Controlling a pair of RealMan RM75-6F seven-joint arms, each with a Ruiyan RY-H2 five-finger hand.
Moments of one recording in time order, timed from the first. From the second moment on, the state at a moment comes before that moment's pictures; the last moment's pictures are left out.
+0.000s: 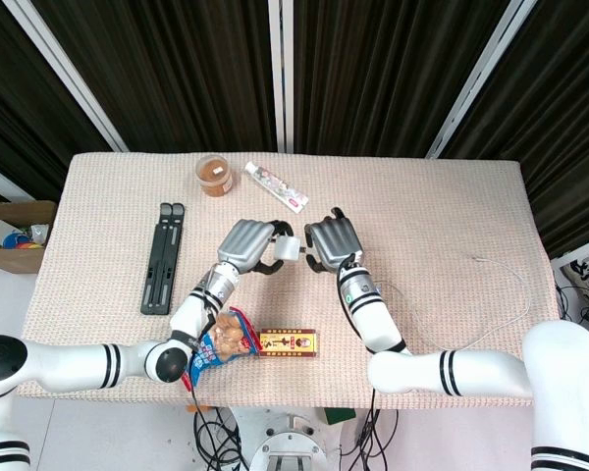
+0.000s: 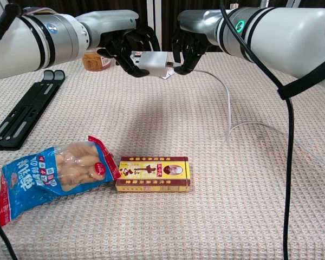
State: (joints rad) left arm -1.01 -1.56 -0.30 -1.61 0.72 0.93 0.40; right arm 1.12 -1.60 0.31 -1.67 -0.45 1.13 -0.77
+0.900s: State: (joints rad) left arm -1.06 -1.55 -0.28 -1.62 0.66 0.94 0.44; right arm 1.16 -1.63 0.32 -1.65 -0.40 1.14 -0.82
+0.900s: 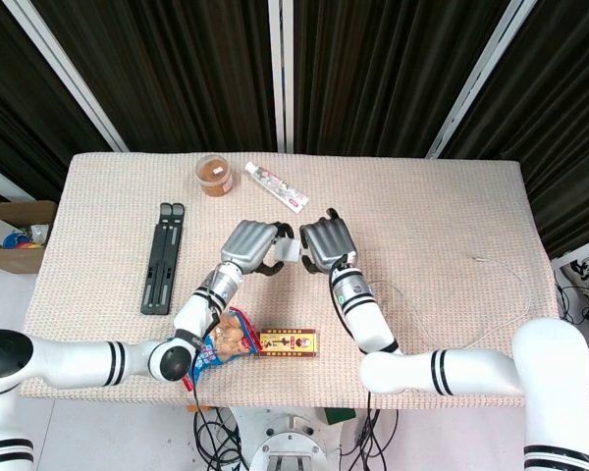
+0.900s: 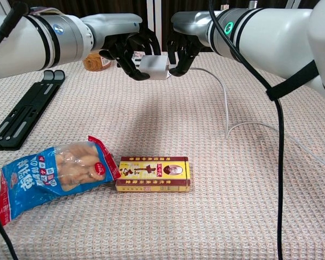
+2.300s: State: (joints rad) left arm -1.05 -1.60 -0.22 -1.49 0.68 0.92 0.42; right arm 1.06 -1.57 0.29 -1.73 -0.51 1.21 -0.74
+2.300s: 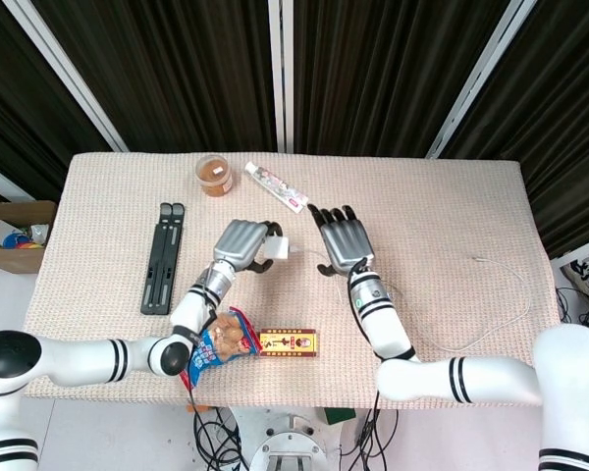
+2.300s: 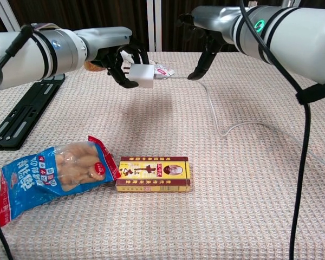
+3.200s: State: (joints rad) left arm -0.81 -1.47 -0.09 -1.44 0.94 1.14 0.33; right arm 0.65 -1.28 0.14 -1.81 -0.95 1.32 -0.23
